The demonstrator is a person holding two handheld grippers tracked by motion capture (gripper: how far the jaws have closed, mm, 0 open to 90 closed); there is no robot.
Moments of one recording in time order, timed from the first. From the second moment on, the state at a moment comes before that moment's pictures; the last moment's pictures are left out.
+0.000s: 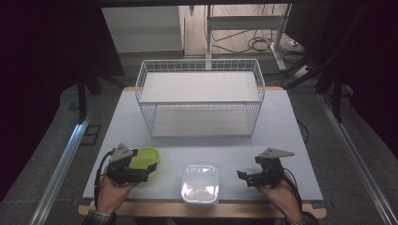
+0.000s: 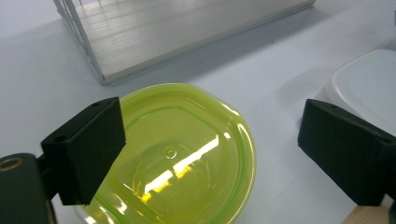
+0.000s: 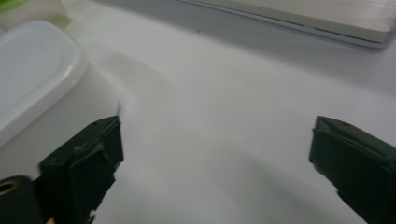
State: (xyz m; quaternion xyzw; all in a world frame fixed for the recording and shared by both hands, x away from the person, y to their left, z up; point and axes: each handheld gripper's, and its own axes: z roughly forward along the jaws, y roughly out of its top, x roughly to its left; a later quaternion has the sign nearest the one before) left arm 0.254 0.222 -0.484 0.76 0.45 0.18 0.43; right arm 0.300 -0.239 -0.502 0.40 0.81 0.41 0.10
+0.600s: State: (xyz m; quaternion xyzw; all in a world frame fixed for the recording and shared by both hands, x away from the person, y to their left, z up) left arm 0.253 0.216 -0.485 0.76 0.44 0.19 0.44; right arm 0.301 -0.233 -0.499 0.40 0.82 0.39 0.09
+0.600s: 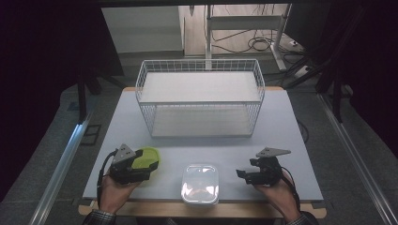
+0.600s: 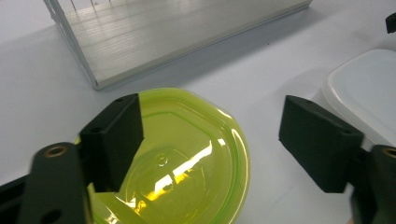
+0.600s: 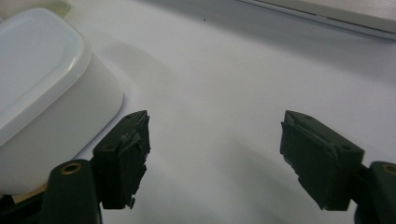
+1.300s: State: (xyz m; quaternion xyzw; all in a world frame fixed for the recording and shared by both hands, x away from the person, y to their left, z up) left arm 0.248 0.186 -0.493 0.81 0.38 0.16 0.41; right arm 0.299 -0.233 -0.497 0.38 0.83 0.39 0.10
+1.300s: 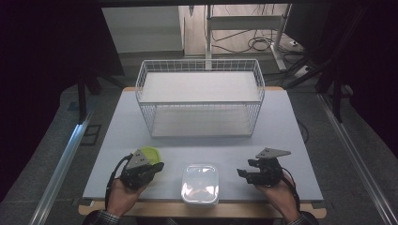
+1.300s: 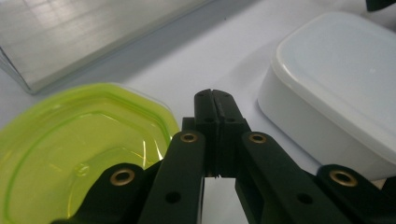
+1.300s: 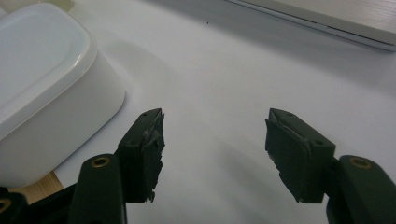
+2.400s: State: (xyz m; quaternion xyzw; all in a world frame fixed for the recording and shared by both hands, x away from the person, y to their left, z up) left arm 0.259 0.222 -0.503 0.78 0.44 0.15 0.41; right arm 0.299 -0.231 -0.499 0.38 0.83 0.39 0.11
